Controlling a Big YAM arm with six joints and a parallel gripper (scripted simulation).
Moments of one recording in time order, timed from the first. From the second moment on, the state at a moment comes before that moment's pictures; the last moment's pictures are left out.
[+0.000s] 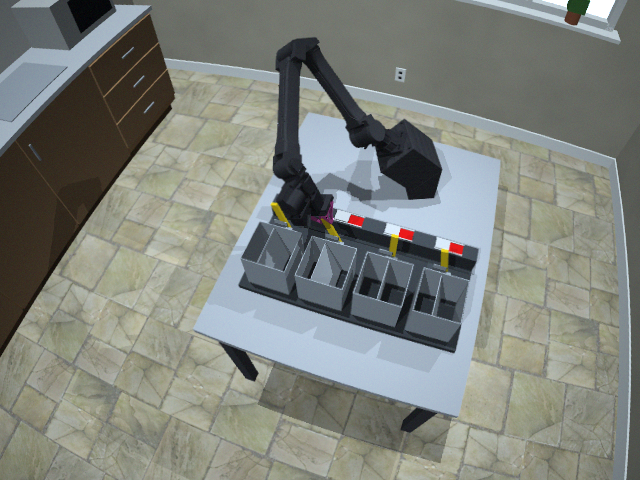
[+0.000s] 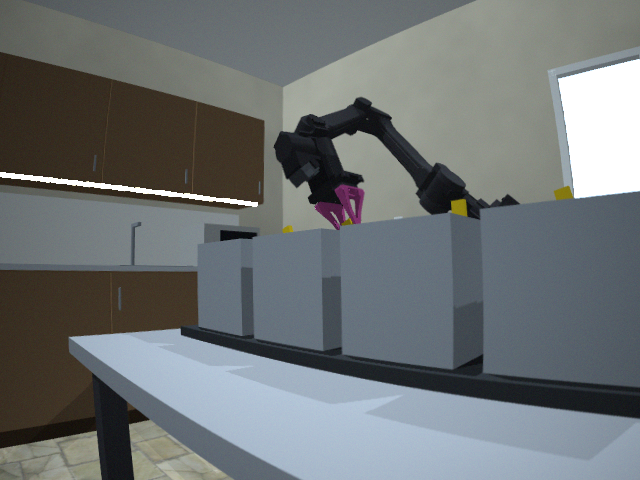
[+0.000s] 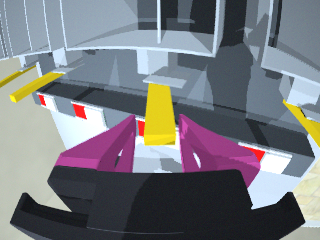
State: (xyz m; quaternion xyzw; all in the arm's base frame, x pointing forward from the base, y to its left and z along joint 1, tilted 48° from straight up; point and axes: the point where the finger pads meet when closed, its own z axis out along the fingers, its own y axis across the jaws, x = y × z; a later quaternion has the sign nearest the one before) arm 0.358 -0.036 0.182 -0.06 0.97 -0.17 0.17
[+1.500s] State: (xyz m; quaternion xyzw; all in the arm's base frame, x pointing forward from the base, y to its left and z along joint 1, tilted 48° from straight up) arm 0.364 -0.041 0.169 -0.07 0.97 -0.17 0.17
